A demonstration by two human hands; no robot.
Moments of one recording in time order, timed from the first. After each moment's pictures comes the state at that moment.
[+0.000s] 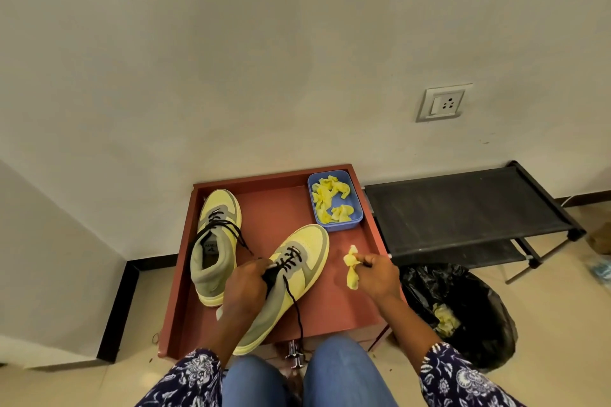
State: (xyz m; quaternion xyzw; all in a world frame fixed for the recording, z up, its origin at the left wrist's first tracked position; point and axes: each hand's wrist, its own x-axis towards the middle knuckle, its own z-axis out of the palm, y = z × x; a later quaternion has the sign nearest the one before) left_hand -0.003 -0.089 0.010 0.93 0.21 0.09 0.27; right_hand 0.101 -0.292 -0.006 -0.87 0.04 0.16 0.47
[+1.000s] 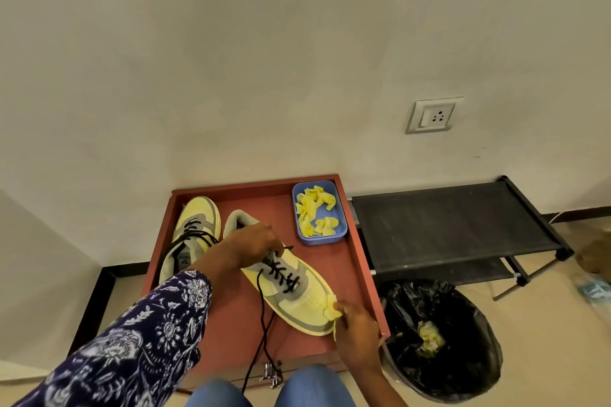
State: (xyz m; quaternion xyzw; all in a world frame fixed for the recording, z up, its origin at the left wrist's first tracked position) left_hand 0.115 -0.061 0.038 0.97 -0.18 -0.17 0.05; right_hand 0.060 -0.310 -0.042 -0.91 -0.04 0.14 0.39
